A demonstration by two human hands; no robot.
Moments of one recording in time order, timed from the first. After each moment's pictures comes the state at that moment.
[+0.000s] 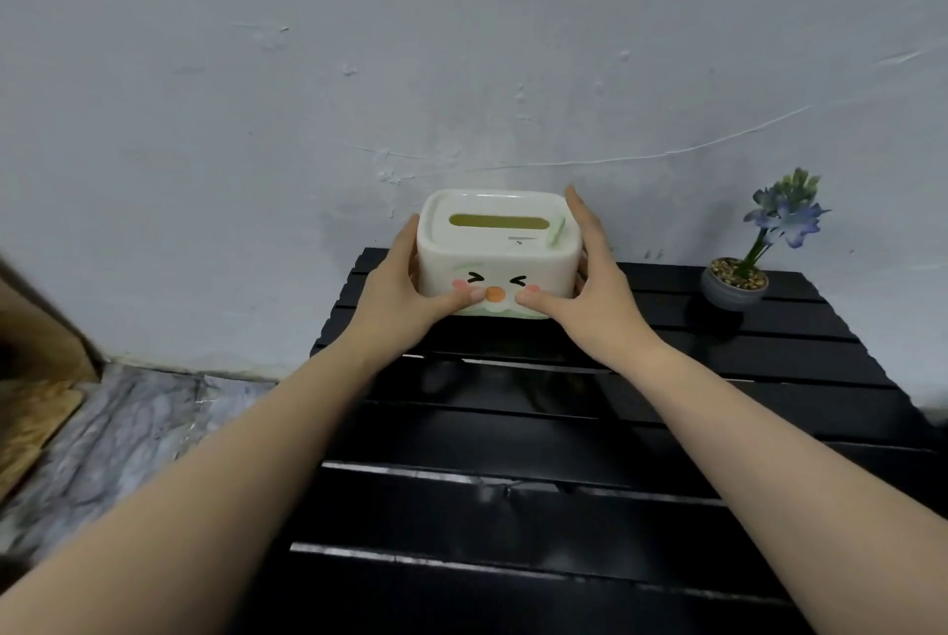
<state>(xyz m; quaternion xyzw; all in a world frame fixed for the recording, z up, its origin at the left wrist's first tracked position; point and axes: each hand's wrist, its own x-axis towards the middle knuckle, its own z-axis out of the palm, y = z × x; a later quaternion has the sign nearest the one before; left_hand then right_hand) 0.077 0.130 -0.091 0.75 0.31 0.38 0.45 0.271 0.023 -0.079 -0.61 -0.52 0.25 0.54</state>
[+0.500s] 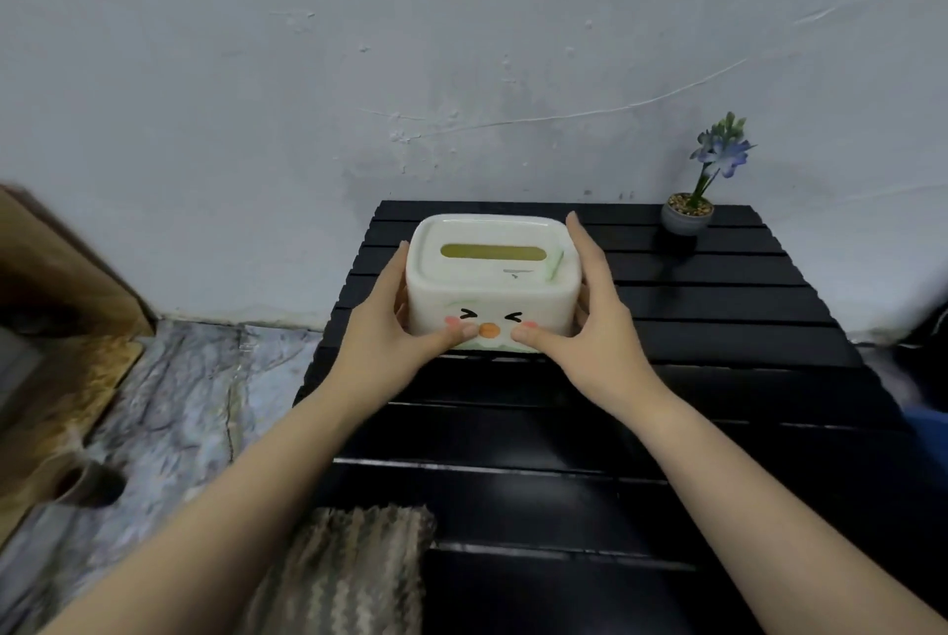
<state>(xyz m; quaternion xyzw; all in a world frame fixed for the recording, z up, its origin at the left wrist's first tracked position) -0.006 -0.010 -0.075 0.75 0.34 0.35 0.45 0.196 -0.118 -0.074 -0.60 -0.50 0.27 0.57</state>
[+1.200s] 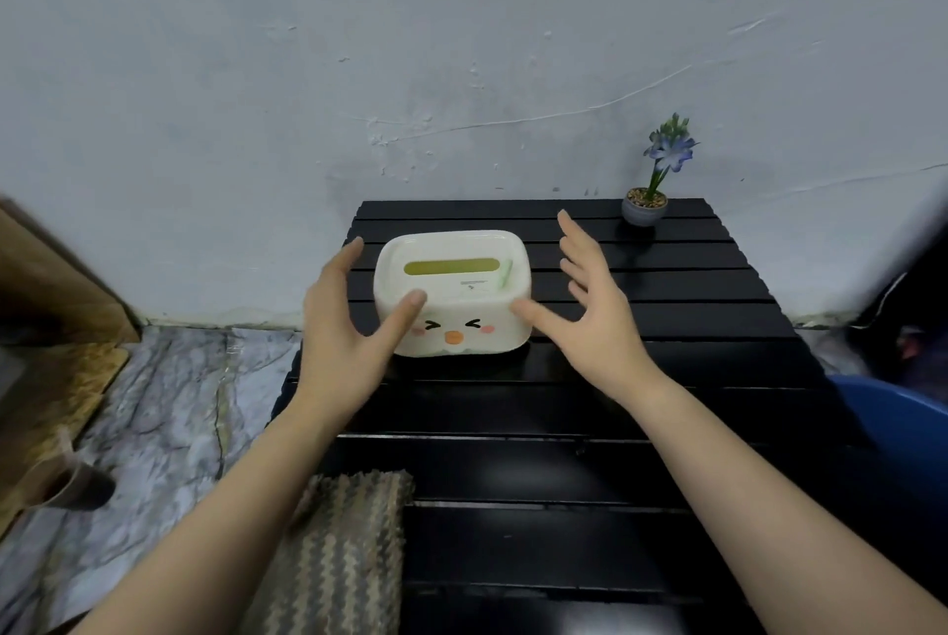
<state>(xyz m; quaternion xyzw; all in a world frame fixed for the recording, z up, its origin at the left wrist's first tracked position) -0.025 -0.050 -0.060 0.73 0.44 0.41 0.32 0.211 -0.153 -0.064 -0.64 -0.50 0.22 0.55</state>
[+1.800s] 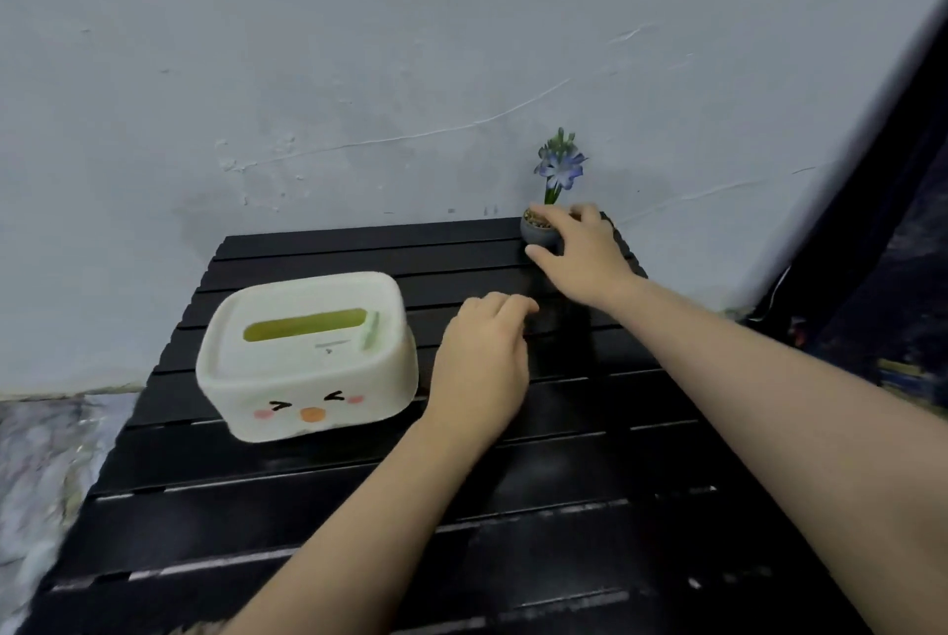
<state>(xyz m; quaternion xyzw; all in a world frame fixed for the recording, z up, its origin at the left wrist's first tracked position) 0.192 -0.107 -0.071 0.90 0.27 0.26 0.20 0.389 -0.105 -0.055 -0.85 -0.46 0.06 0.25</state>
